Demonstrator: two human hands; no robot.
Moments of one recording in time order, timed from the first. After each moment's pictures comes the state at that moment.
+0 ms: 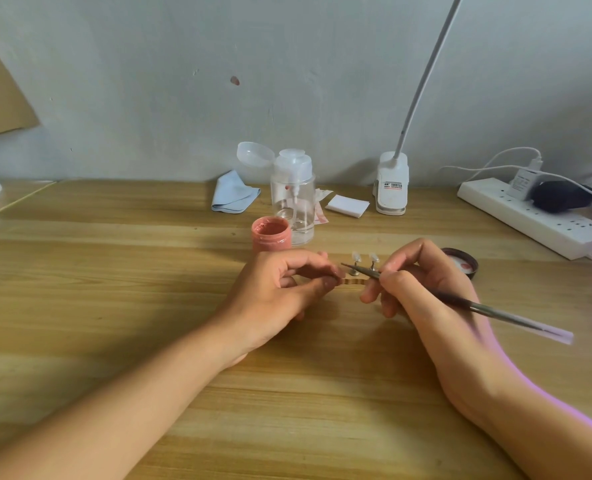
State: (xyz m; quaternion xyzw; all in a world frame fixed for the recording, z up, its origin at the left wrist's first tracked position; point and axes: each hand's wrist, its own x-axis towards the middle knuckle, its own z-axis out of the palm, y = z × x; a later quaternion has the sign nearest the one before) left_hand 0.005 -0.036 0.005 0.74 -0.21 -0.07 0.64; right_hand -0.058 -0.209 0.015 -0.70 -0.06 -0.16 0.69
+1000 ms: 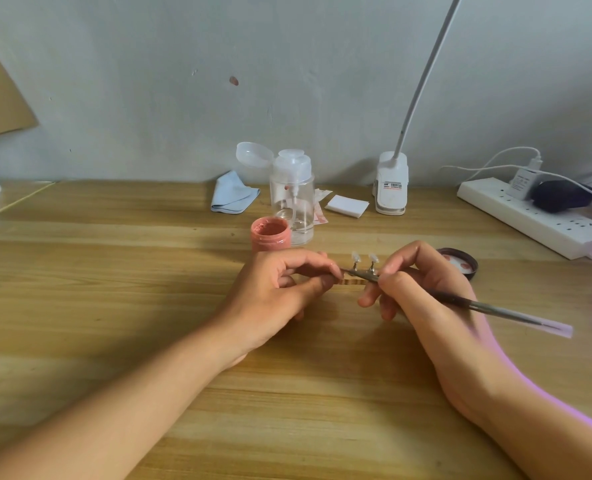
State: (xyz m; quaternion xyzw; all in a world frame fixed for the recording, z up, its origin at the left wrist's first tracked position) left_hand 0.006 -0.035 0.005 0.75 -0.23 -0.05 0.62; right_hand -0.057 -0.210 0.013 -0.71 -0.06 -0.15 0.69
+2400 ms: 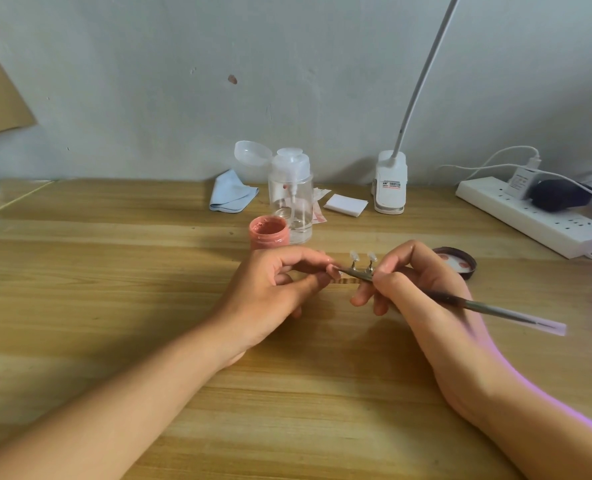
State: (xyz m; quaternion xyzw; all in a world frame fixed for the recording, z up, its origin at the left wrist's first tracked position) left_hand 0.008 -0.035 0.003 0.74 -0.21 -0.05 0.63; right_hand -0.060 -0.207 0.016 -0.70 -0.06 -0.15 0.69
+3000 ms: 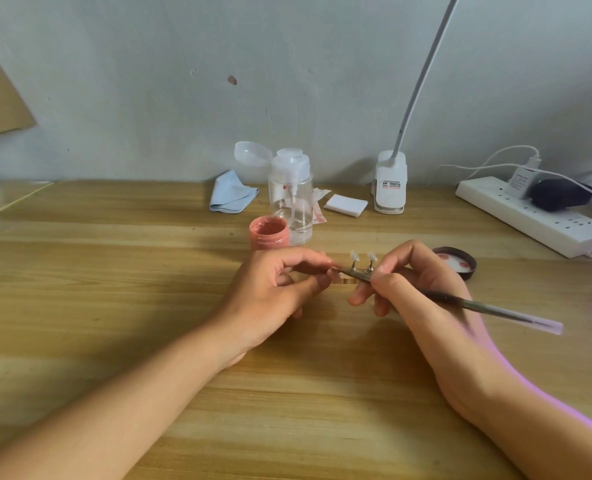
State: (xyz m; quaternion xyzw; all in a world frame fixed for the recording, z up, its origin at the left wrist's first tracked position) left_hand 0.007 -0.035 0.003 0.75 -0.21 -0.05 0.63; right_hand -0.063 -0.205 0.016 -0.70 -0.05 -0.14 0.70
